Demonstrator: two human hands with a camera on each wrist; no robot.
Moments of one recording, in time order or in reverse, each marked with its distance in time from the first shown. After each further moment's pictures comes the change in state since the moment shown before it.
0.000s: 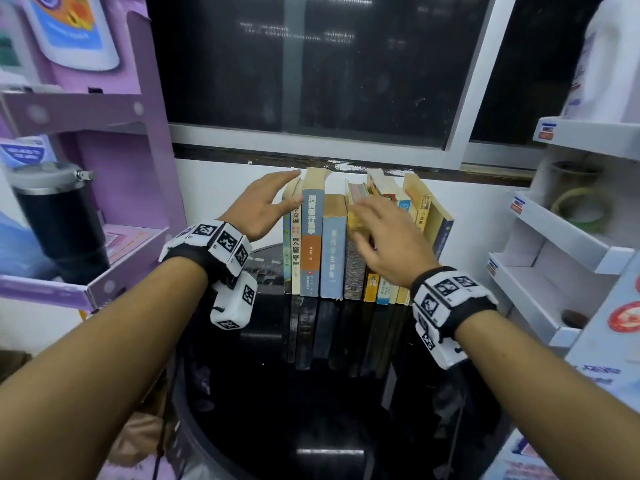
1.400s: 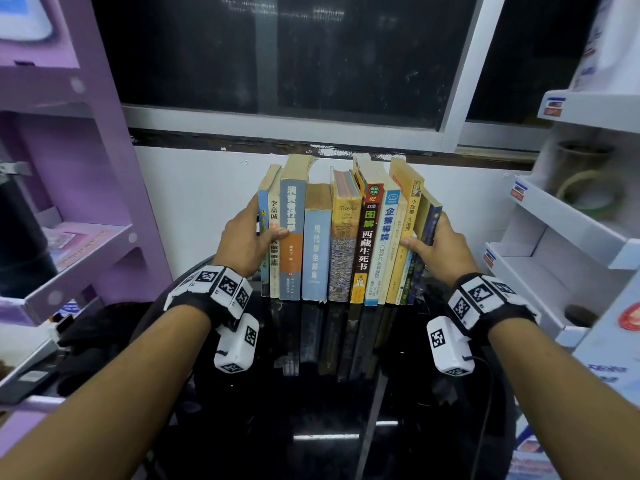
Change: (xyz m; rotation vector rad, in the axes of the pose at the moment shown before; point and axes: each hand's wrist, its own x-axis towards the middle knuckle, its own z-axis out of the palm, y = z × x) left_hand 0.004 -0.036 0.090 -0.209 0.188 -0.171; right_hand -0.036 0.106 0.033 0.525 -0.092 0.814
